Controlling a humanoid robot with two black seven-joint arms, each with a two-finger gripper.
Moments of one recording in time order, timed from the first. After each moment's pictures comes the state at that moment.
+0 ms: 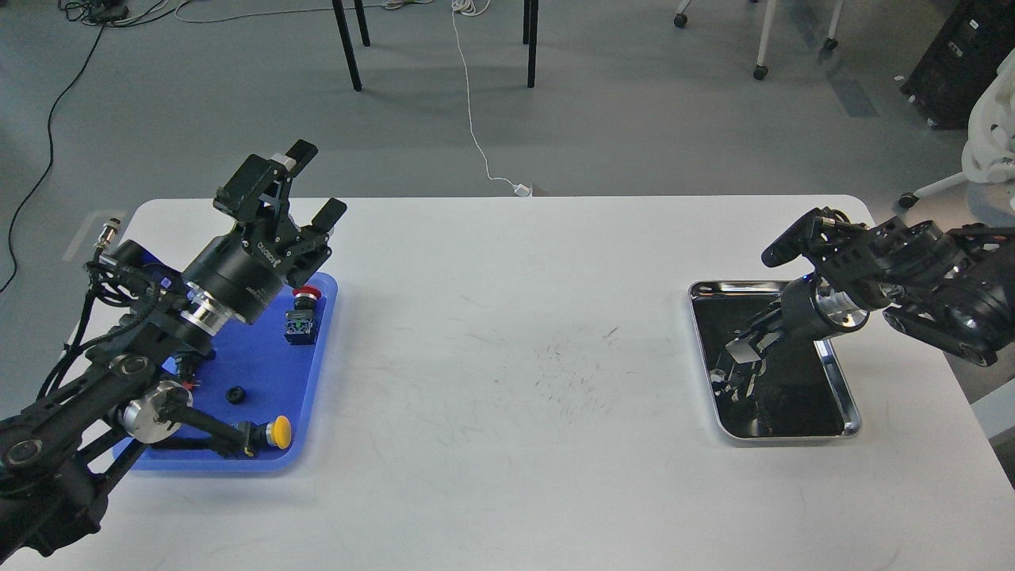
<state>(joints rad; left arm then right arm) -0.33 0.51 -0.94 -1.33 0.71 -0.19 -0.45 1.30 -0.47 -0.60 0.78 -1.52 0.29 0.49</state>
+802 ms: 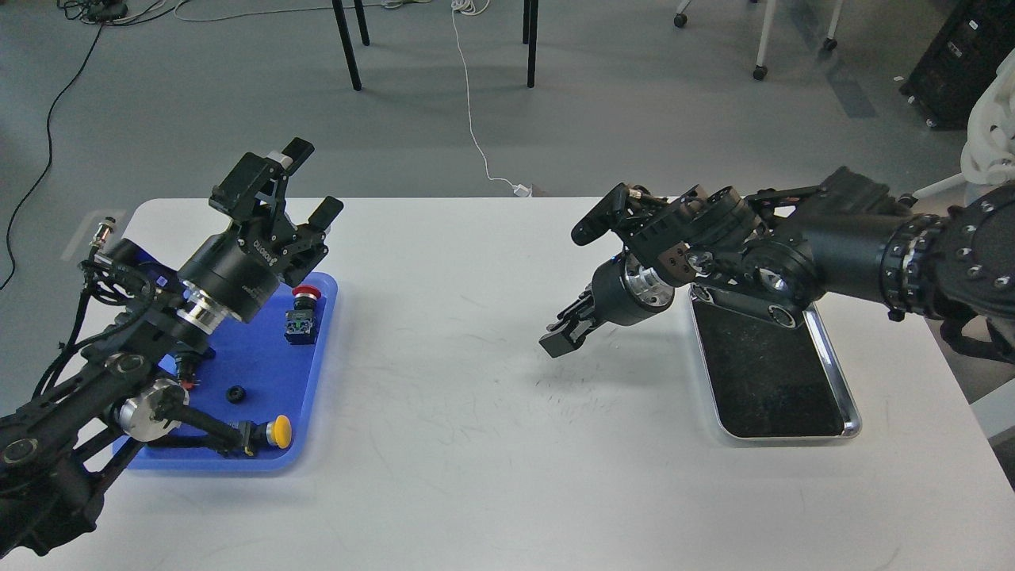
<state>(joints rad) -0.33 0.52 -0.95 -1.33 0.71 -0.19 -0.45 1.44 -0.03 -0.66 0.78 -1.20 0.33 0.49</state>
